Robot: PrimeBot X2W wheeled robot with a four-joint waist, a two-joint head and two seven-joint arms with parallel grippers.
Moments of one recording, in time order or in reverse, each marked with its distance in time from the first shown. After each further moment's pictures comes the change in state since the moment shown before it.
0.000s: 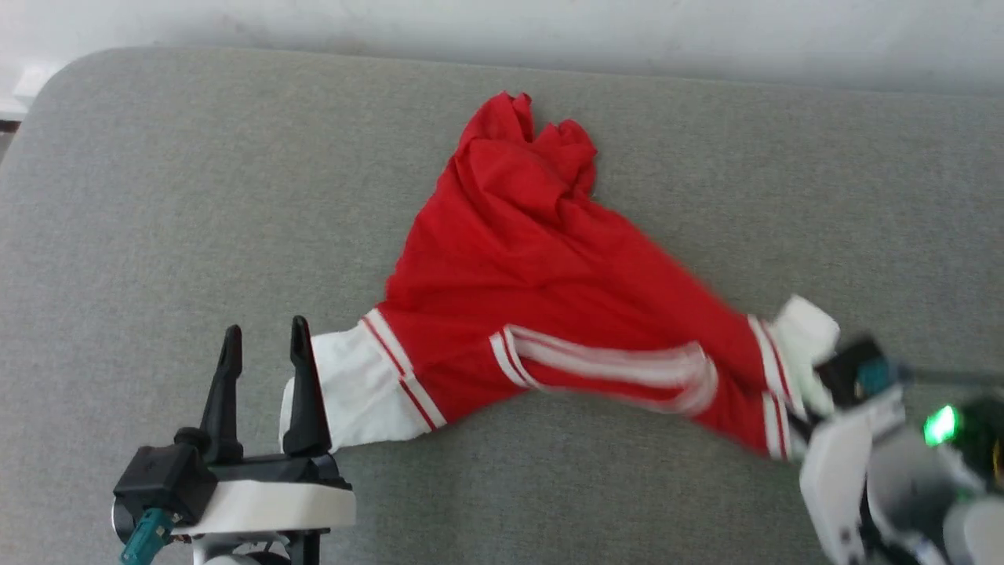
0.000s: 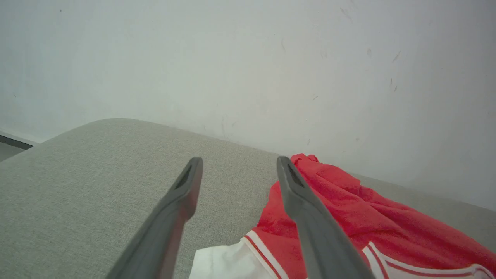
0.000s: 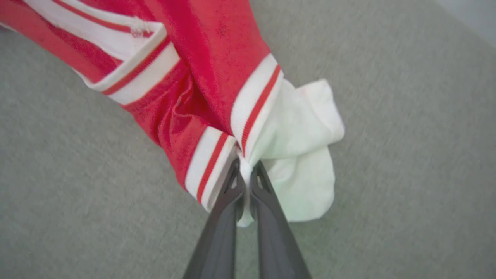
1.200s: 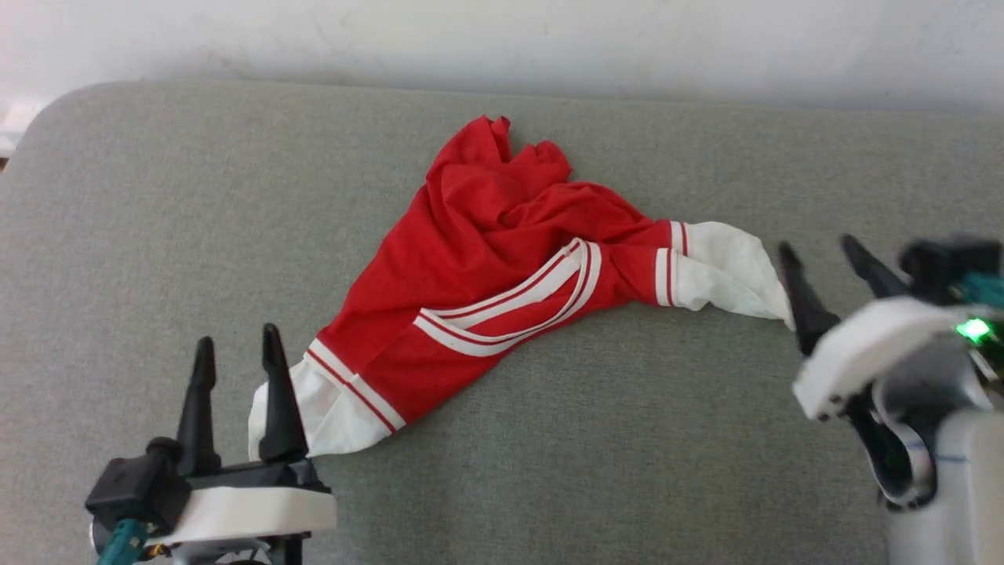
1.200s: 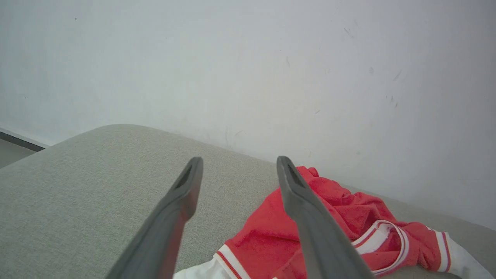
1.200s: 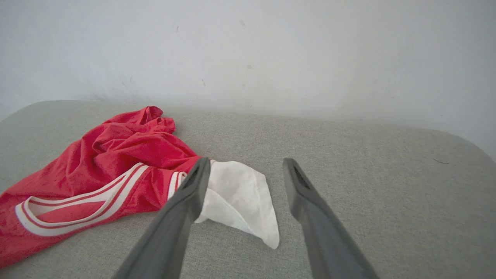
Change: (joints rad) left arm 0.027 0.033 0.017 -0.025 -0.058 0.055 0.006; right arm -0.073 0.346 -0.307 0.030 -0.090 0.000 -0.358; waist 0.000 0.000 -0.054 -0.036
